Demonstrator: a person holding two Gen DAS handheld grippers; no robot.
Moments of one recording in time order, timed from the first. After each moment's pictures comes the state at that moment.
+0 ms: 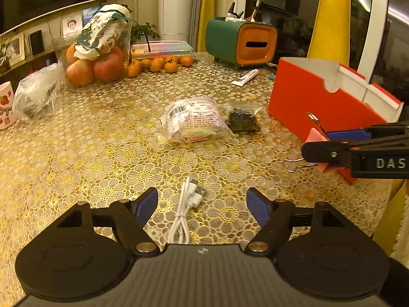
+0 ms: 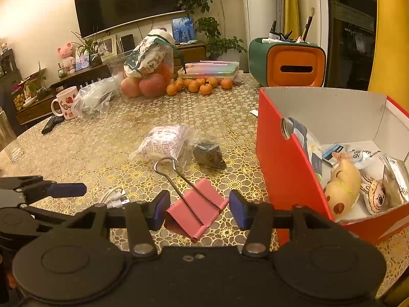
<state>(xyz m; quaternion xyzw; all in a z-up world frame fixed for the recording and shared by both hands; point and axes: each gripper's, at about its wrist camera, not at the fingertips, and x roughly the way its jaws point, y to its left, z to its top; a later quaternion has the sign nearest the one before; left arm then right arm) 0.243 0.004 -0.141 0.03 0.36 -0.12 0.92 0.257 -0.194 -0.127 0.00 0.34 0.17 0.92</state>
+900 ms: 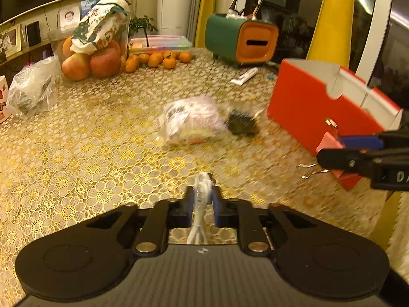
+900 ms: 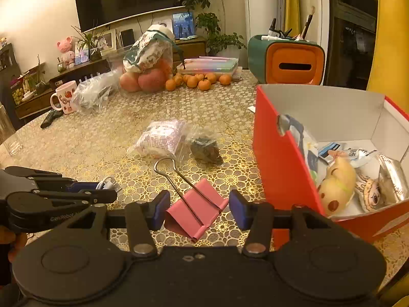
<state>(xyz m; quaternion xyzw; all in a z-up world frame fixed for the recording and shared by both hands) 0.252 0.005 -0.130 0.00 0.38 -0.13 0.92 0.251 -0.200 -0.118 0.00 0.35 0.17 0.92</state>
